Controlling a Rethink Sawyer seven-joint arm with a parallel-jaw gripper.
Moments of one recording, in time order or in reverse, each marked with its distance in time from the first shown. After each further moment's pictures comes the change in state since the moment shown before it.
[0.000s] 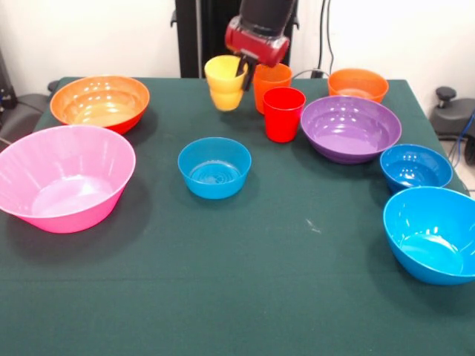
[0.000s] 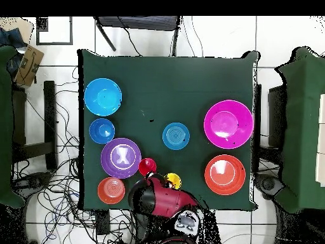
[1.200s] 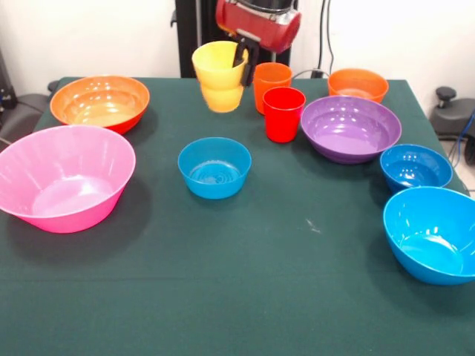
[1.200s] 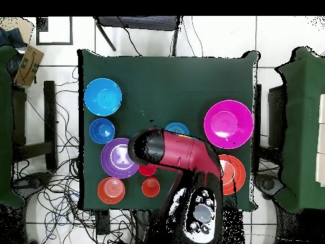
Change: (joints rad) arm -0.053 -0.125 0.038 -0.436 -0.003 0.505 0.000
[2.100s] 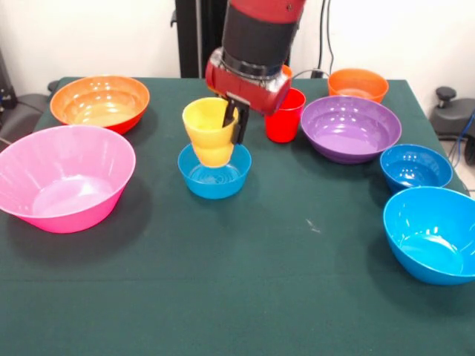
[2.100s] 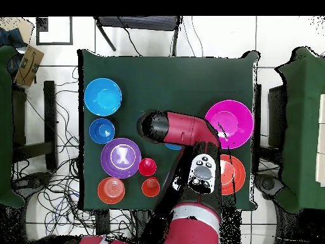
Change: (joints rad) arm -0.017 0.184 0.029 -0.151 0.000 -0.018 0.000
